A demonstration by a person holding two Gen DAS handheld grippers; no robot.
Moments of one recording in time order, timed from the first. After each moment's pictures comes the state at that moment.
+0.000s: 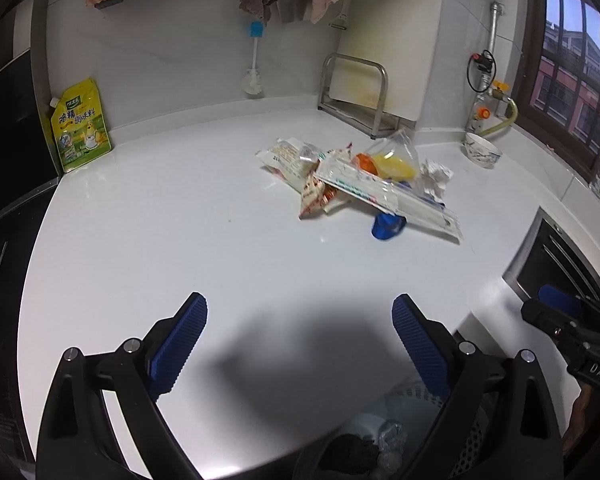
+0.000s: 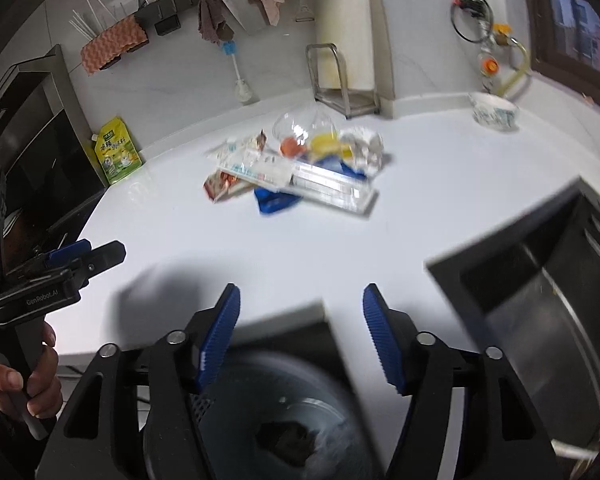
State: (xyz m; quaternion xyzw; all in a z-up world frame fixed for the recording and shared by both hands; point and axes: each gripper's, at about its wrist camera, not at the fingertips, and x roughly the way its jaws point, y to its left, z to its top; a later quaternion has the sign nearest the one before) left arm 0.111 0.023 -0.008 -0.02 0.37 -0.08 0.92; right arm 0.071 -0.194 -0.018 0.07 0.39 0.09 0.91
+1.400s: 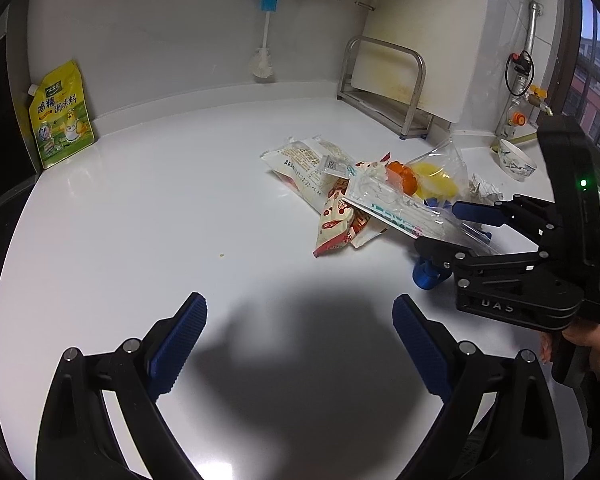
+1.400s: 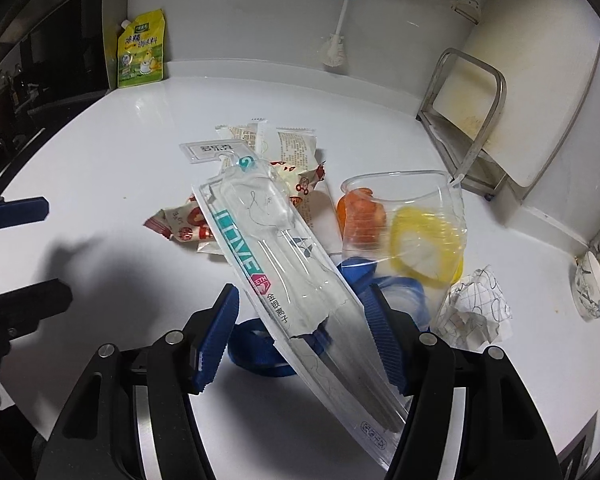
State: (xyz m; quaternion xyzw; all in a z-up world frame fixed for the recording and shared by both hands) left arm 0.189 0.021 -0.035 -0.03 0.40 -0.06 0.92; right arm 0.263 -0.111 -0.056 -0.17 0.41 0.20 0.87
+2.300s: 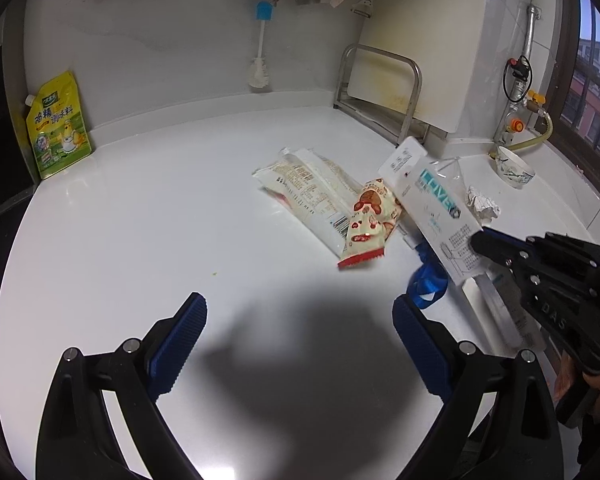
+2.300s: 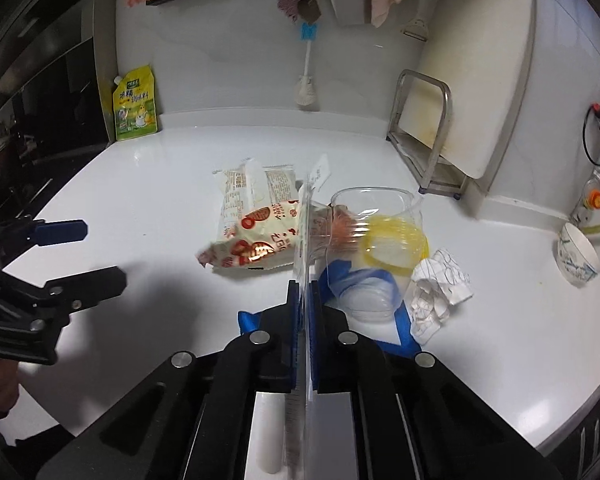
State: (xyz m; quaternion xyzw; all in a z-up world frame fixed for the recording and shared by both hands) left arm 0.199 0.012 -0.026 -0.03 0.39 -0.06 0.92; right arm 0.222 -0.143 -0.025 -0.10 0.36 0.18 0.91
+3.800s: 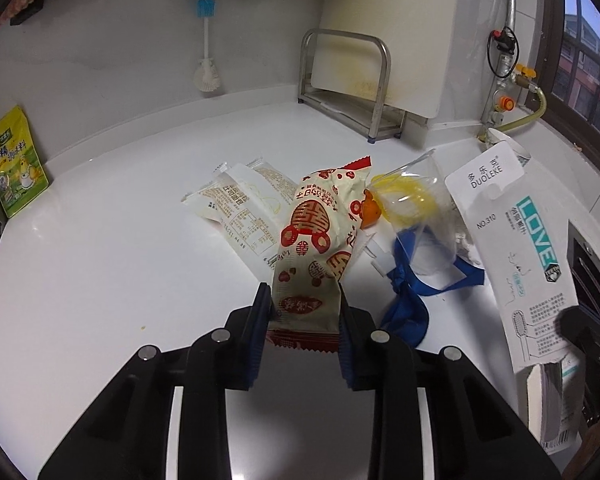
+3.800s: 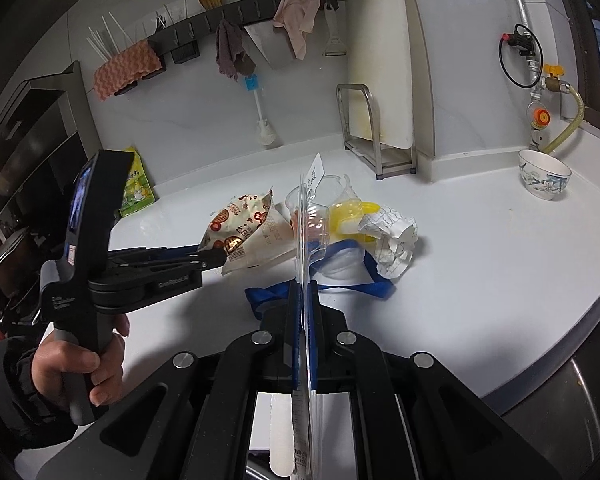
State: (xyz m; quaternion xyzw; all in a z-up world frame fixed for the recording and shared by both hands) left arm 0.239 -0.037 -0.031 0.01 0.39 -0.09 0.92; right arm 0.155 -0.205 -0.015 0.06 0.32 0.15 0.93
